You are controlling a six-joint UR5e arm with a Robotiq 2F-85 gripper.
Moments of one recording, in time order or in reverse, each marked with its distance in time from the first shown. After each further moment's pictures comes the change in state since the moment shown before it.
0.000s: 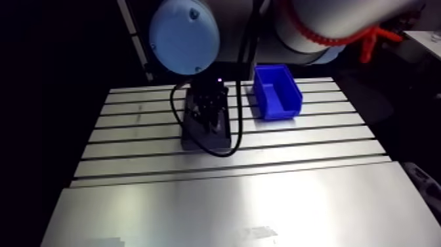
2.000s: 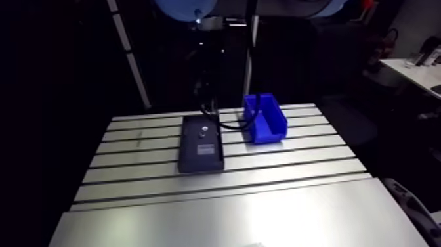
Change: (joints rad) arm -0.037 -0.145 -0.155 0.190 0.005 -0.302
